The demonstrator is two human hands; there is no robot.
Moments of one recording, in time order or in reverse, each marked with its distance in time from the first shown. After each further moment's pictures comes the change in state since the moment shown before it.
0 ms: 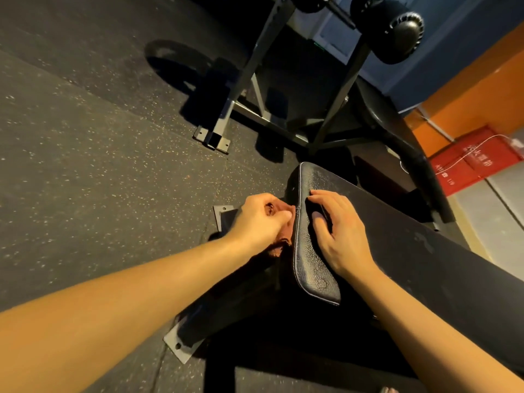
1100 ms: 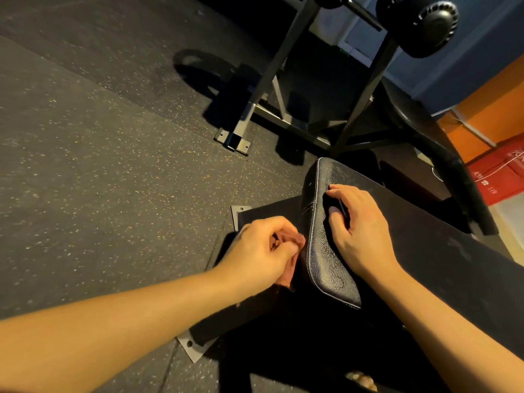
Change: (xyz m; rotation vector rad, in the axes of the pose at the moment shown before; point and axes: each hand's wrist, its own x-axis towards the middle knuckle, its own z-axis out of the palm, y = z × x) left_hand -0.054 -0.016 -0.004 0.190 -0.049 0.161; right_hand 0.001 0.005 0.005 -0.062 0.025 -0.012
